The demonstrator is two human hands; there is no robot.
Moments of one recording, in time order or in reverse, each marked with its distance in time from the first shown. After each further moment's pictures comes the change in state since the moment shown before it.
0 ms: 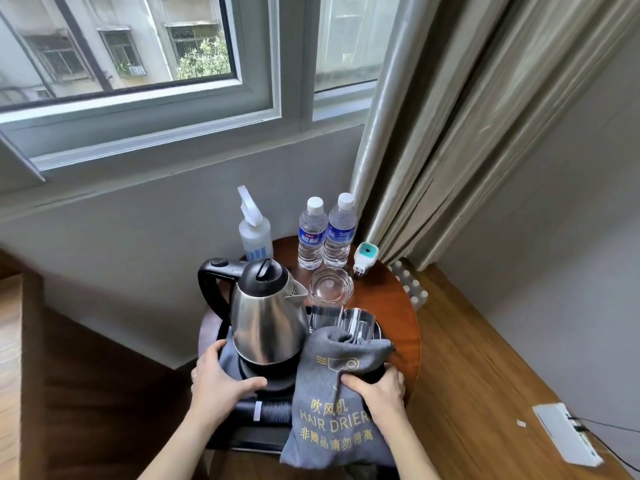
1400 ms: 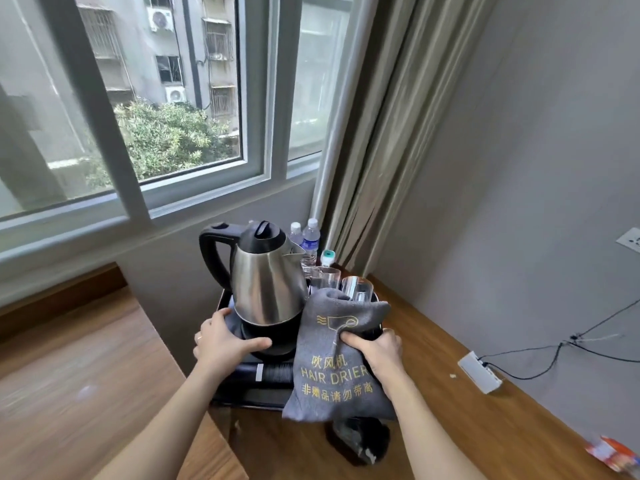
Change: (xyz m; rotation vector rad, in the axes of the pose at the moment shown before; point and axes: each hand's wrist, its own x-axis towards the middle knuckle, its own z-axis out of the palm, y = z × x) left_hand -0.142 0.059 -0.203 0.084 -0.125 0.233; right_hand -0.290 -0.048 -0.033 0.119 0.332 -0.082
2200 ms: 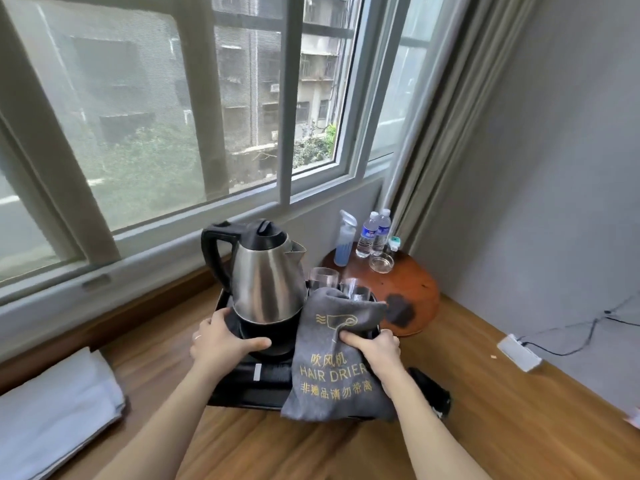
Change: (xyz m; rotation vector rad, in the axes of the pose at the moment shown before) left_hand -0.079 -0.213 -0.285 0.096 0.037 0.039; right_hand -0.303 -0.054 0.196 0.044 -0.051 -0.029
